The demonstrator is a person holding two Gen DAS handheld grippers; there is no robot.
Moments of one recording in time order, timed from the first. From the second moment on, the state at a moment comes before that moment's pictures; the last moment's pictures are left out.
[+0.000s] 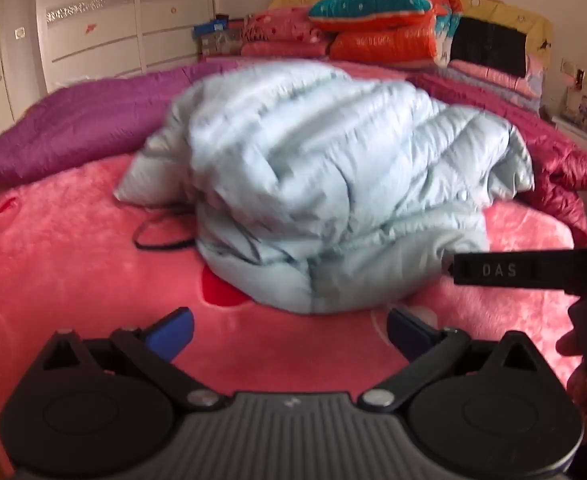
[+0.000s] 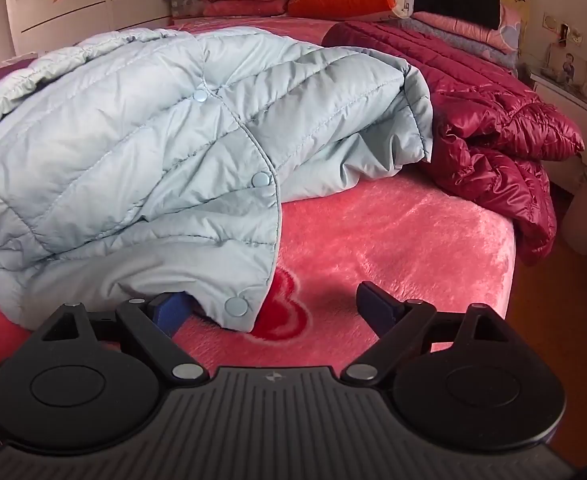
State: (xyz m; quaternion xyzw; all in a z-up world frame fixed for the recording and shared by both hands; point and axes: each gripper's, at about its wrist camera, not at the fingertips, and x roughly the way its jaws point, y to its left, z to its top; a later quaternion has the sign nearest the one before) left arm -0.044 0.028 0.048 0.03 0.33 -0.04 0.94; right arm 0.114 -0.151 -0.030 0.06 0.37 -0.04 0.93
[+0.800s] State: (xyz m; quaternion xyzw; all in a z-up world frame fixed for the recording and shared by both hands) left arm -0.125 0.133 0.256 0.05 0.16 0.04 0.98; right arm -0.033 -0.091 0.193 0.00 0.22 0.00 0.98
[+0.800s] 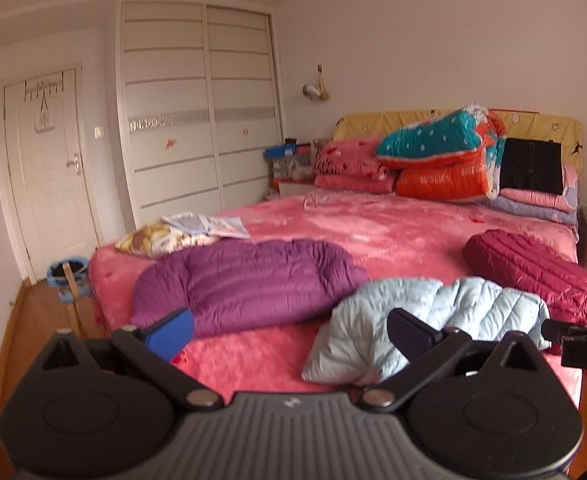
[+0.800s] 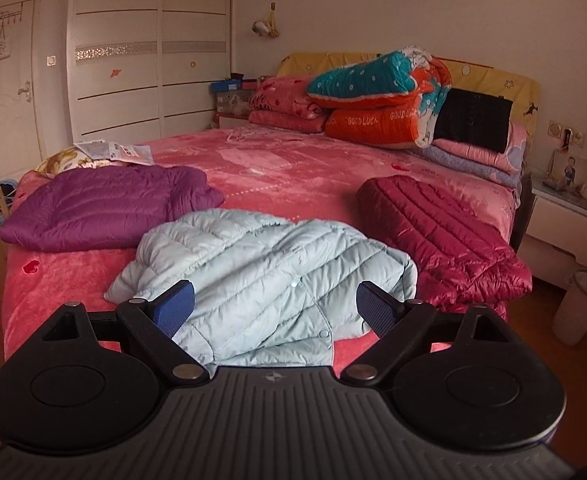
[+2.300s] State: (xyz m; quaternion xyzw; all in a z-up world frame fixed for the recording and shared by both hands) left arm -0.096 0.094 0.231 0.06 0.19 0.00 0.98; right arm -0.027 -0.095 0.232 0.04 0.21 -0.02 0.98
